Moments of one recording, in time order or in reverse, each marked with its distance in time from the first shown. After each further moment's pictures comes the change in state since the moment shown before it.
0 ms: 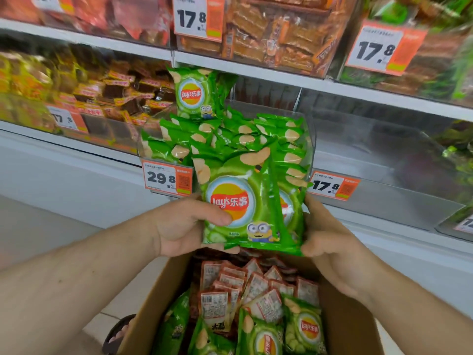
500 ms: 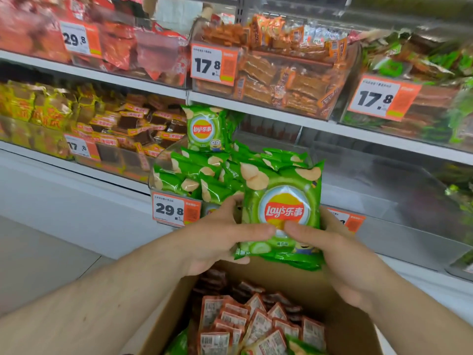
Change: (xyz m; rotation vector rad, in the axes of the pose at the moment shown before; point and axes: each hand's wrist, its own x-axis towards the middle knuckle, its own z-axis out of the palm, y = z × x) left_hand 0.013 0.029 0.030 0.302 0.254 0.080; right_hand 0.029 -0.047 0.015 -0.055 0.171 0.028
